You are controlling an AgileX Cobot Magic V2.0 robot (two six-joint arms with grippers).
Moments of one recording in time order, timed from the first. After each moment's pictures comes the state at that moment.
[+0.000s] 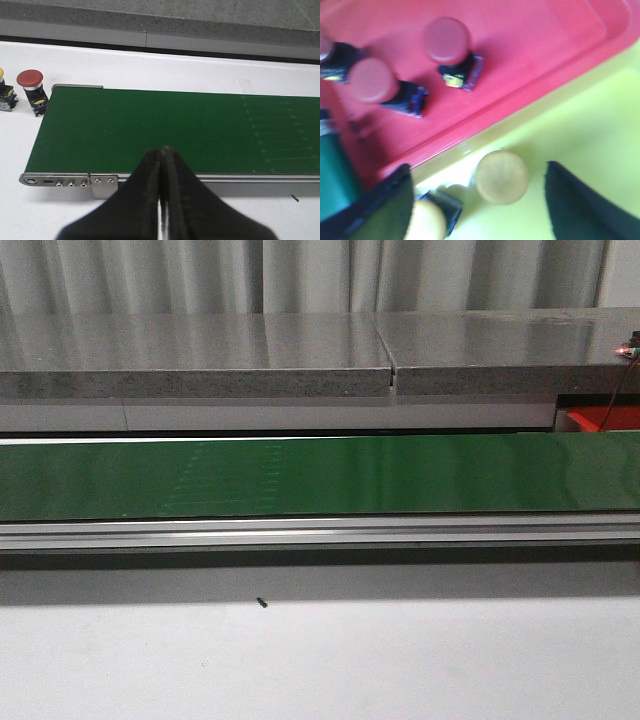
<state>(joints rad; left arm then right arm) 0.13 0.54 -0.59 -0.42 0.64 0.29 -0.52 1.55 -1.10 0.14 0.53 0.03</state>
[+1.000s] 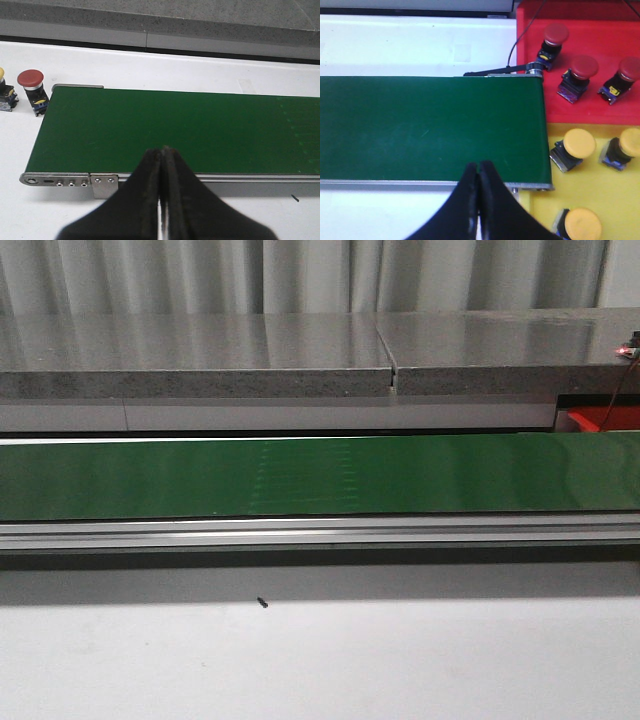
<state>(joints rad) 0.13 0.54 -0.59 -0.42 0.64 0.29 -0.06 0.89 -0.85 0.06 0.70 0.02</state>
